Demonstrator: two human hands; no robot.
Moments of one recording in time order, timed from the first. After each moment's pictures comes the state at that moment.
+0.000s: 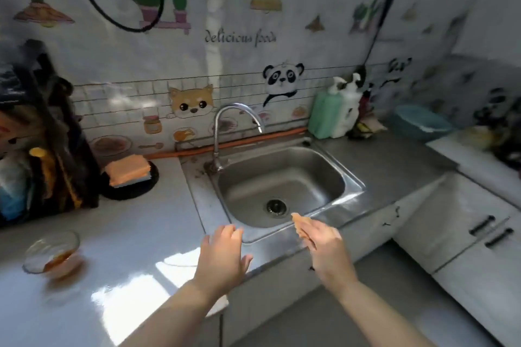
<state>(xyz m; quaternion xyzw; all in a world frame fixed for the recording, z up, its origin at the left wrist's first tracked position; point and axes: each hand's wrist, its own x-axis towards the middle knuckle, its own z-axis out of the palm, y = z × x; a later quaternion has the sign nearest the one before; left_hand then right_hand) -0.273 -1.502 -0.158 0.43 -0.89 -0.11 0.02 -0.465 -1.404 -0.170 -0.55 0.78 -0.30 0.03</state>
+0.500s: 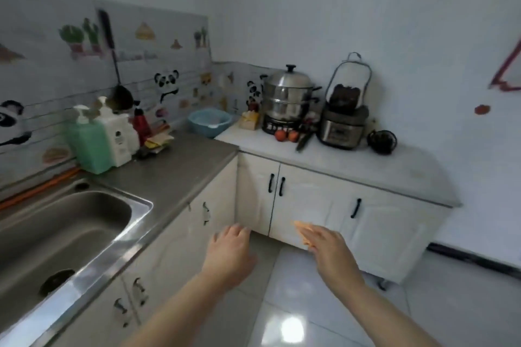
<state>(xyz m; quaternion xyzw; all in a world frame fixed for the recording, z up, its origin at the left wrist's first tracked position) -0.618 -1.214 -0.096 0.09 -0.99 -0.13 0.00 -0.693 -1.014 -0.126 -0.29 0.91 -0.27 -0.11</state>
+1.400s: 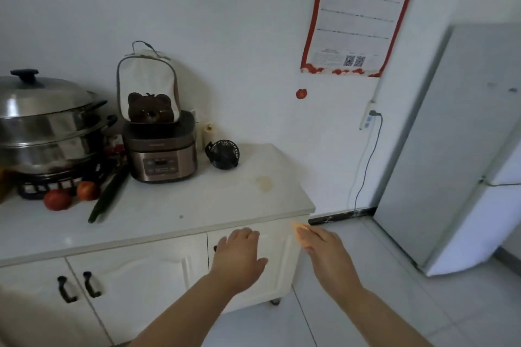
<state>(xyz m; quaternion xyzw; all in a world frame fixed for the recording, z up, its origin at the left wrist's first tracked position) -1.070 -0.888 -0.102 -0.27 -0.96 -0.10 -0.05 -1.006 -0.705 -0.117 0.03 0.96 -0.22 -0.19</state>
